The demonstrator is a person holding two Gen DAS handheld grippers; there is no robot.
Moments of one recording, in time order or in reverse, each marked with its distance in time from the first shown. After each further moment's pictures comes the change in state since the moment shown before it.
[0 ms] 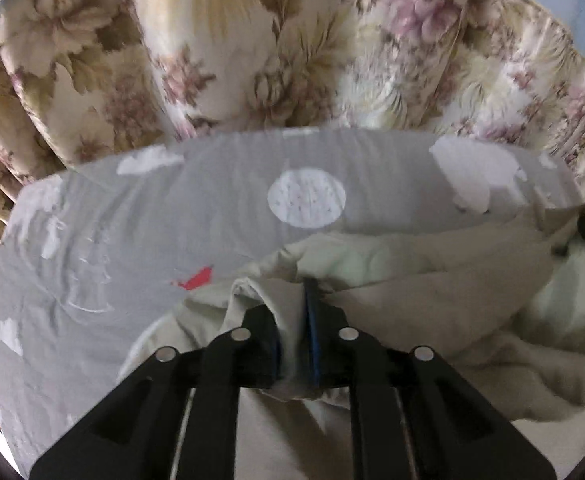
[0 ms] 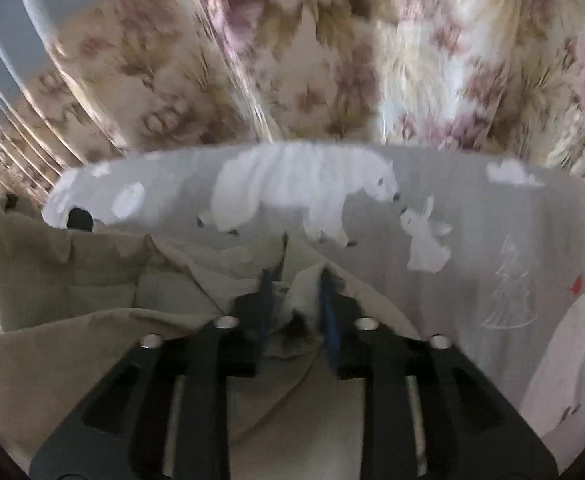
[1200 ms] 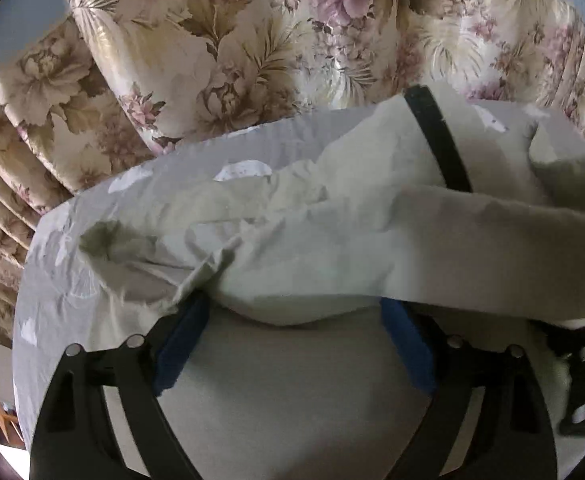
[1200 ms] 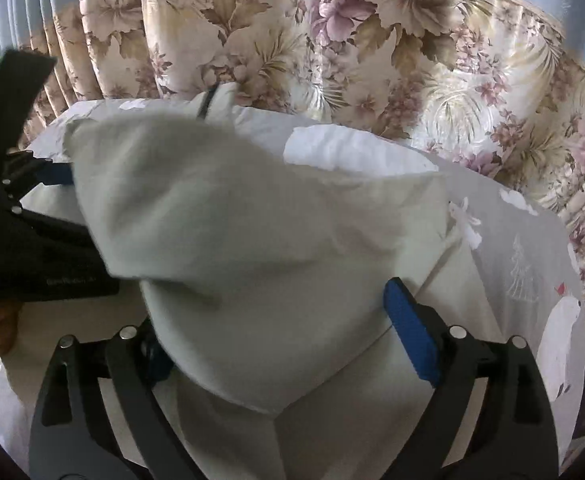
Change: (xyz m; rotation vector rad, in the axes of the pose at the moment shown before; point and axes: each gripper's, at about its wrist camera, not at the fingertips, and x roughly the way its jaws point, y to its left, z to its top) left arm -0.002 -0.067 -0.022 0.138 -0.066 0.153; right arm -0.005 0.093 -0.065 -0.220 -0.100 -0.129
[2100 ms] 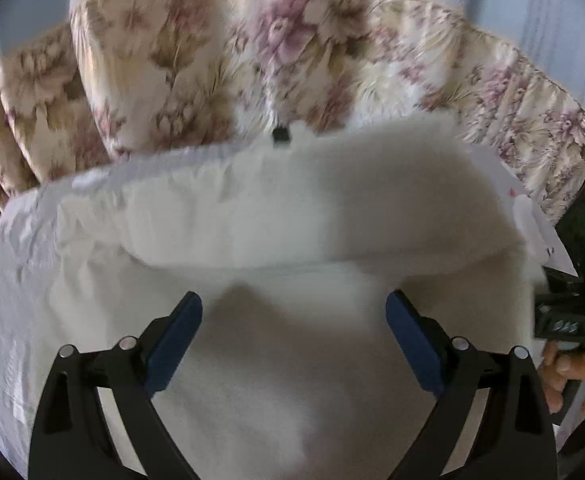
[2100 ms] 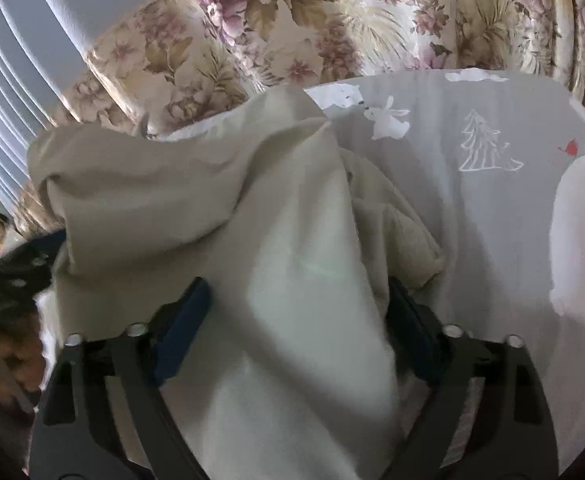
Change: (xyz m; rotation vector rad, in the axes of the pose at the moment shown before) left arm -0.052 -0.047 -0.019 -0.100 -0.096 -0.213; right arm -0.025 -0.112 -0.082 0.322 -0.019 0.288
